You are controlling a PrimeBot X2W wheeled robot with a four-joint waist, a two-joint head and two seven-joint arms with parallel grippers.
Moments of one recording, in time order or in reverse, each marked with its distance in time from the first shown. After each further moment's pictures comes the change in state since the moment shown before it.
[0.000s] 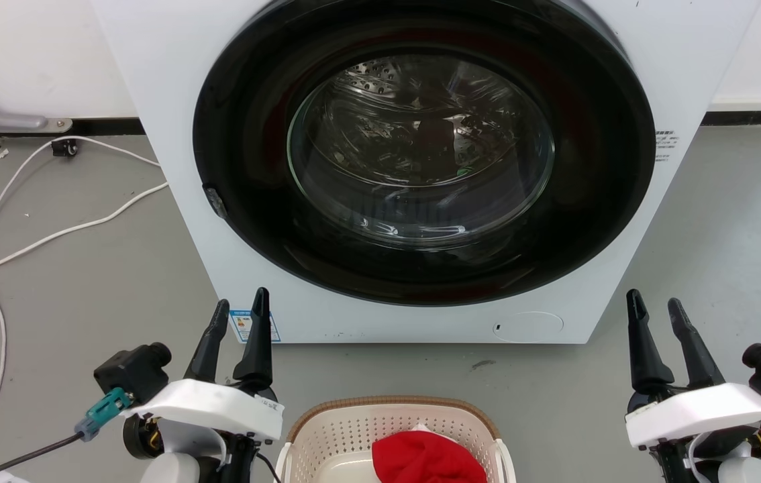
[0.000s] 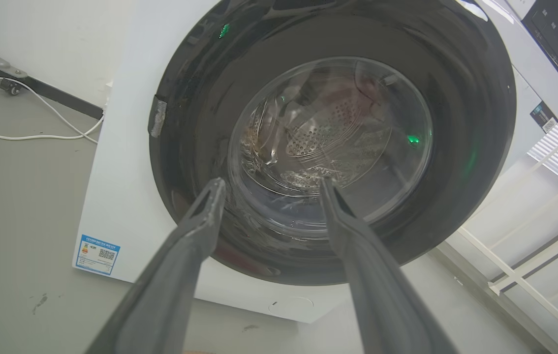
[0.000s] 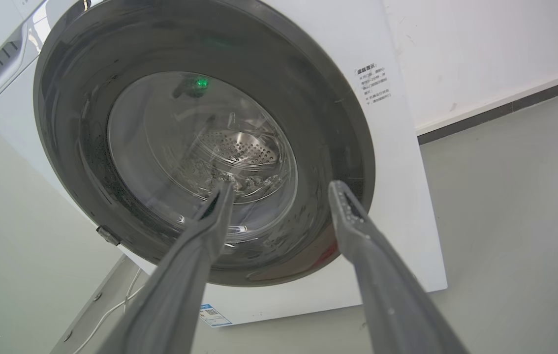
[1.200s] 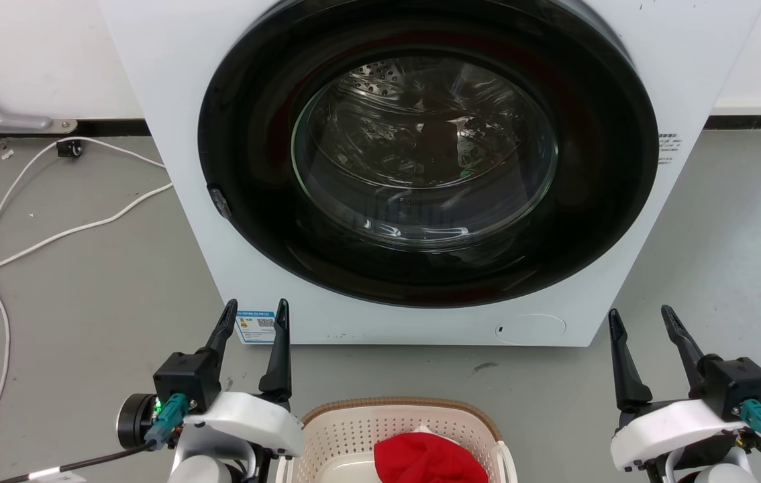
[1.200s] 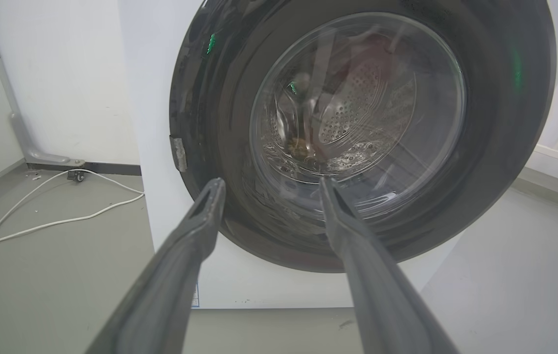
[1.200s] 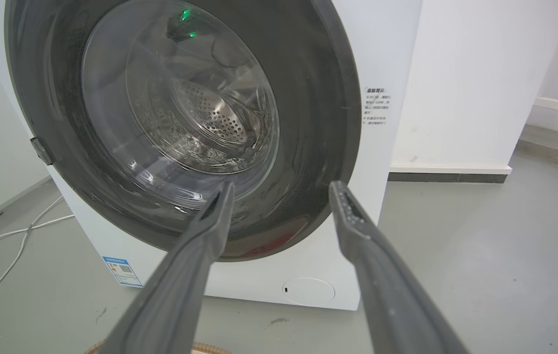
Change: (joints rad) left arm -0.008 0.001 -0.040 0.055 0.407 0.050 -0.085; right arm 0.003 0.000 -0.002 0.065 -0.428 0.000 -0.084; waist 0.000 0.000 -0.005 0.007
